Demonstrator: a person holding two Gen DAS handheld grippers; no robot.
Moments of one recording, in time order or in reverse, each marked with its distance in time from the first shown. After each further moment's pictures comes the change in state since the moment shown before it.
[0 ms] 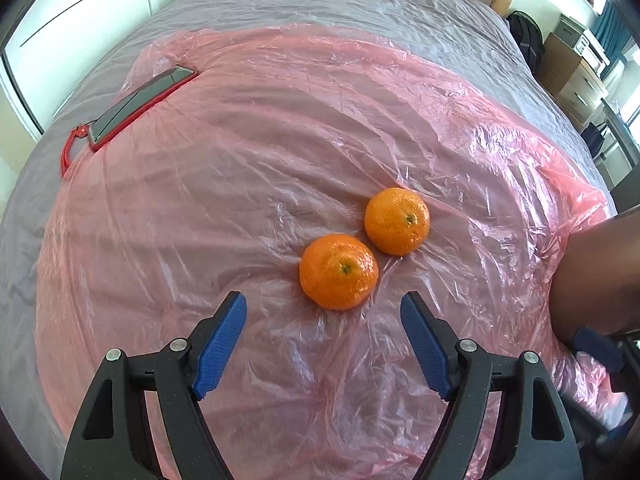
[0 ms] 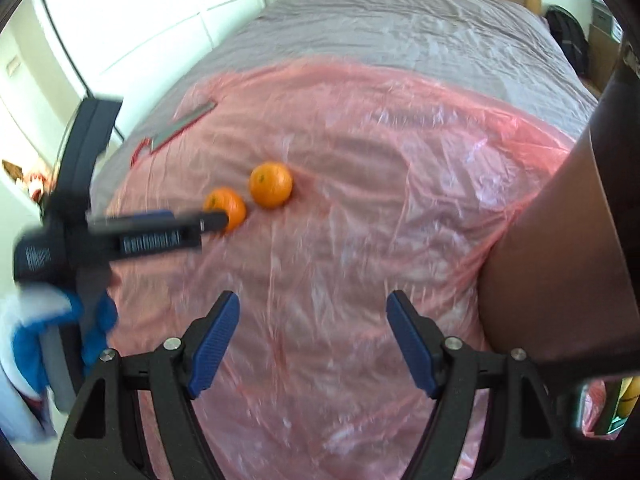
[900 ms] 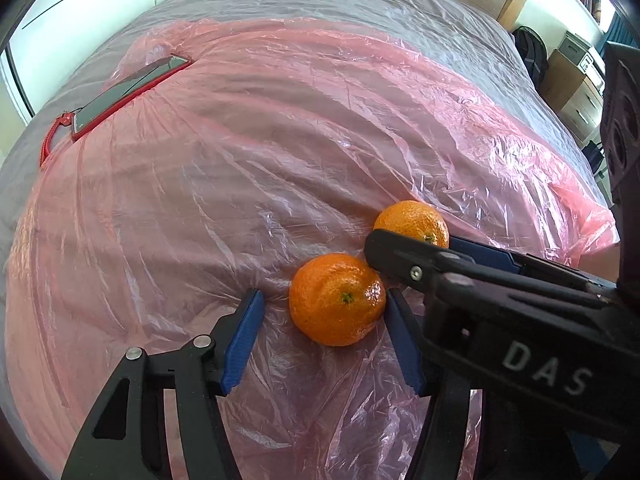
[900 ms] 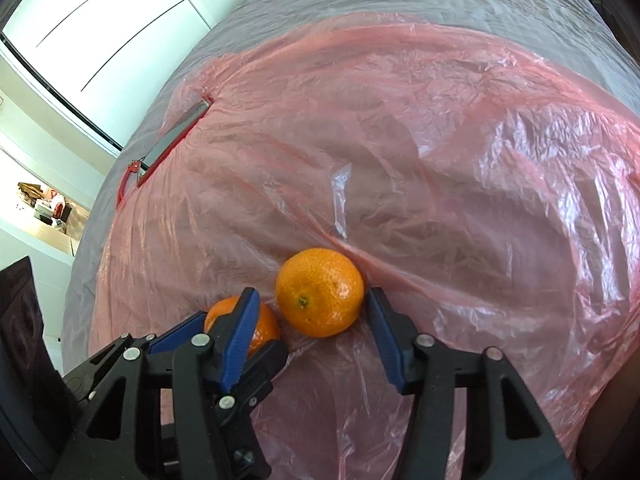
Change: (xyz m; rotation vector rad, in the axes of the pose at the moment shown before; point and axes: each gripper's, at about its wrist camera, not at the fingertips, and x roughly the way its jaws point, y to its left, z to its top) left arm 0.031 0.005 0.004 -0.055 -0.036 -0.037; right arm 0.134 0.031 0.083 0.065 0.133 0.121
